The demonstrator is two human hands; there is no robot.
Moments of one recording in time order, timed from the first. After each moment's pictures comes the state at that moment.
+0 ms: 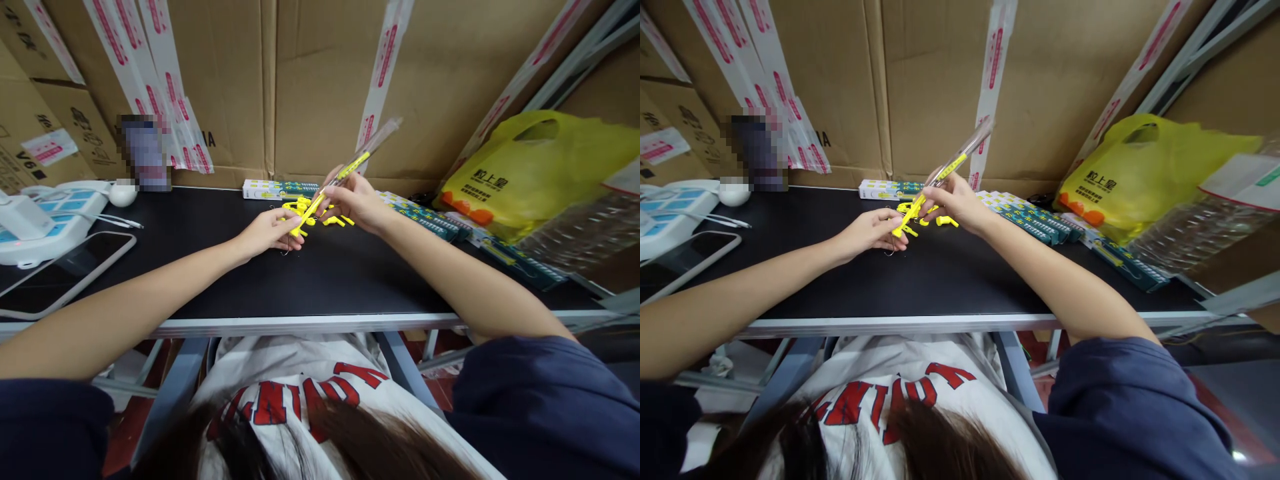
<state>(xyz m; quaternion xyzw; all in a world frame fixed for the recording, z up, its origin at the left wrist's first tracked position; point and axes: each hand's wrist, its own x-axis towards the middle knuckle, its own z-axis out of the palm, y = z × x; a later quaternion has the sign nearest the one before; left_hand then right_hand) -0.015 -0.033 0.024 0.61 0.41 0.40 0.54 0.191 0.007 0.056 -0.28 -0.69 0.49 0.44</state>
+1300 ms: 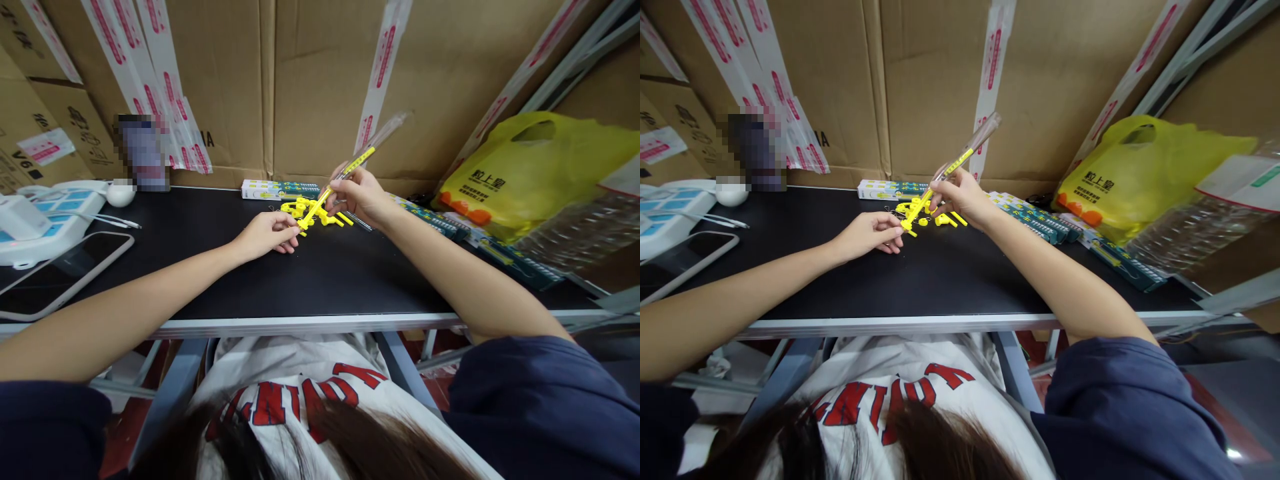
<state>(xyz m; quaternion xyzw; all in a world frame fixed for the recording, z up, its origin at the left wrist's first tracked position) -0.017 -0.029 0.019 0.67 0.43 0.38 0.47 0.200 0.015 0.064 -0.32 -0.67 0.48 0.46</state>
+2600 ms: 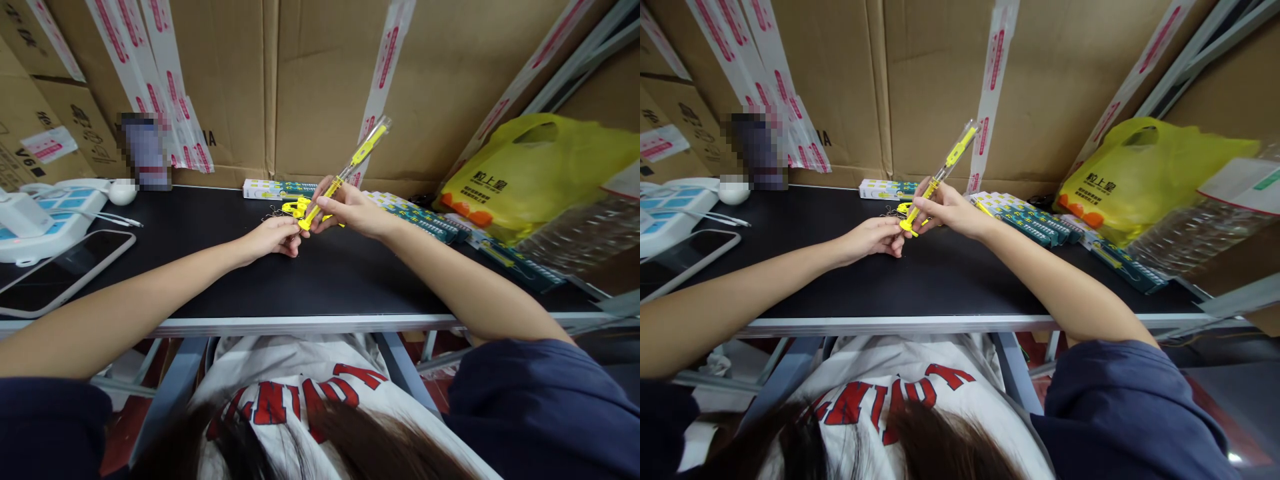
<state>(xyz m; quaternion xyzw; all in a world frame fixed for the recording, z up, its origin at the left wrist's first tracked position) -0.015 -0.030 0.018 0.63 0.37 0.35 0.59 0.191 0.001 0.055 -0.23 -0.77 0.49 0.34</state>
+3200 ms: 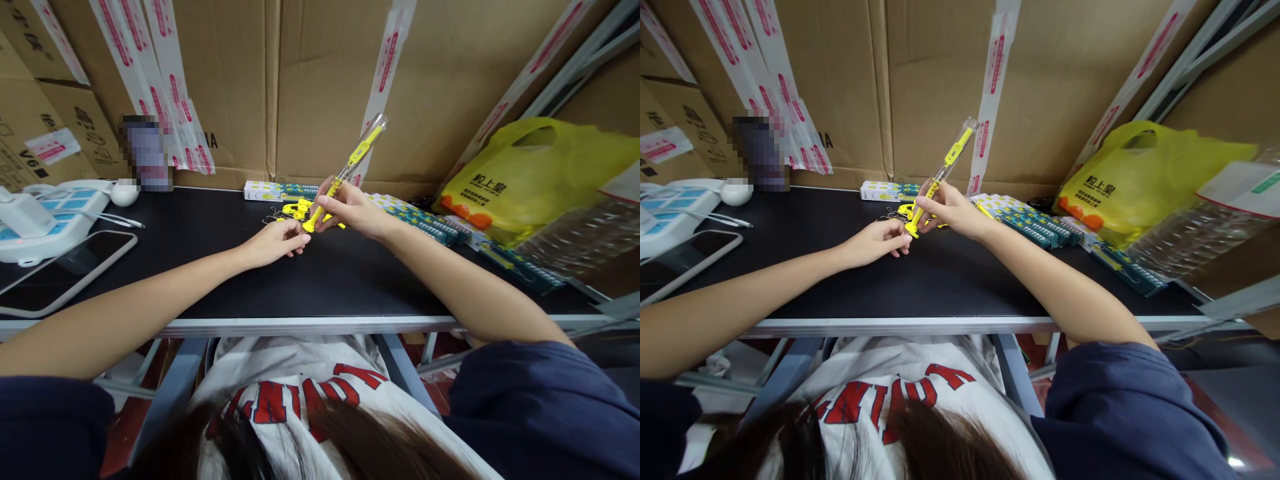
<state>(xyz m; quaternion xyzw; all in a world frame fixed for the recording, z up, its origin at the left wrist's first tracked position) -0.014 -0.028 0.008 0.77 0.36 0.34 0.41 0.192 0.003 0.055 -0.26 -0.77 0.46 0.35</state>
